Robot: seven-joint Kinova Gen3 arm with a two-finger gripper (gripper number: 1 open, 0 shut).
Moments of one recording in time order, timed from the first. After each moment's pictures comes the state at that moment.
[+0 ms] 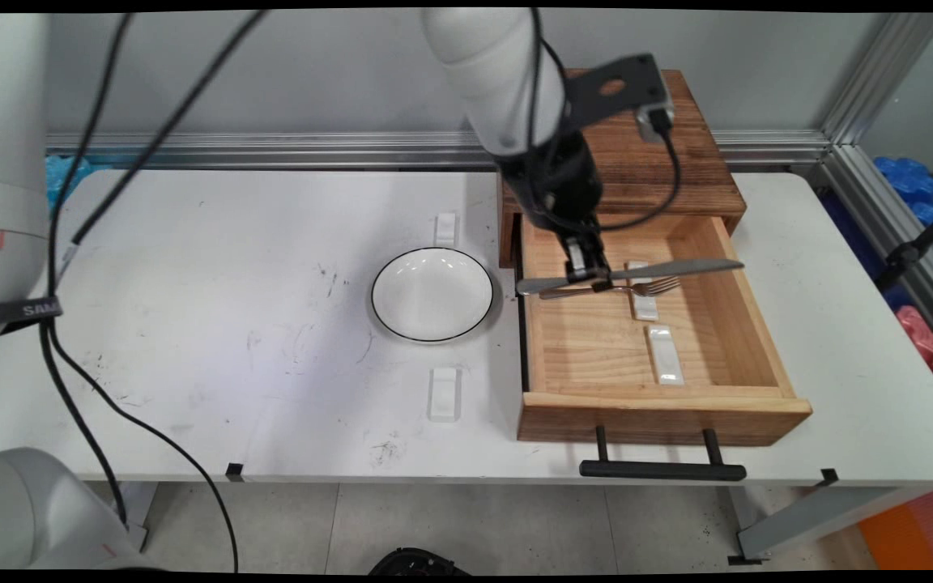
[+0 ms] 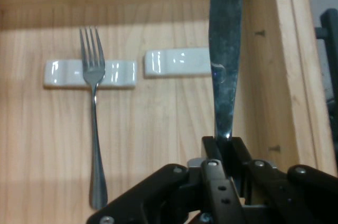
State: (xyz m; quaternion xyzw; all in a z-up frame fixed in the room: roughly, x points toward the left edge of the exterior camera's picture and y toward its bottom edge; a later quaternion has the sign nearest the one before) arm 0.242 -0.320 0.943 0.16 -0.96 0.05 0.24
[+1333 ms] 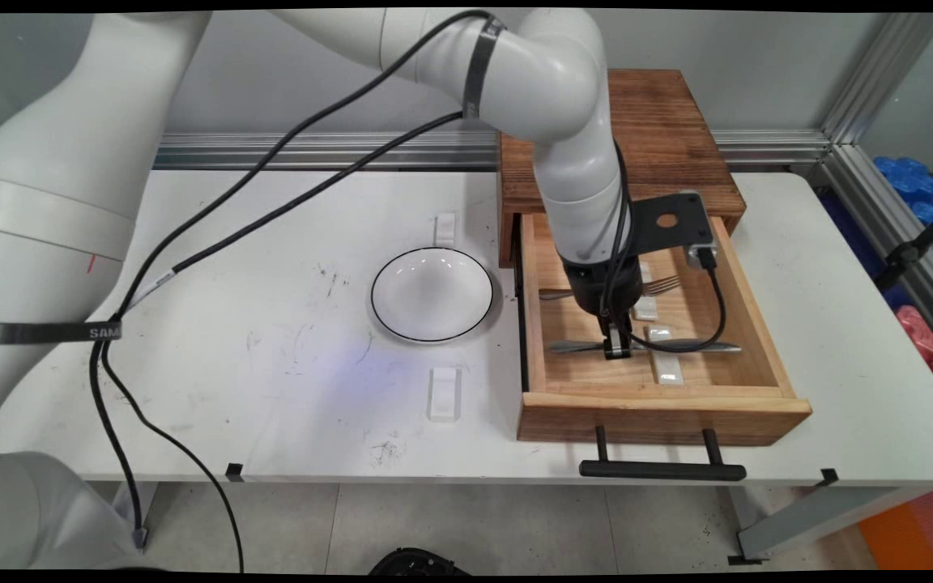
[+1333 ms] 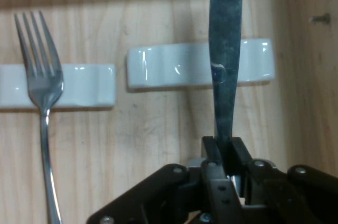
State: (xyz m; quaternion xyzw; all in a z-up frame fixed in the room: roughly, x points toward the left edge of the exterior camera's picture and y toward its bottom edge) arm 0.167 -0.351 0.828 0.15 -0.97 0.04 0.18
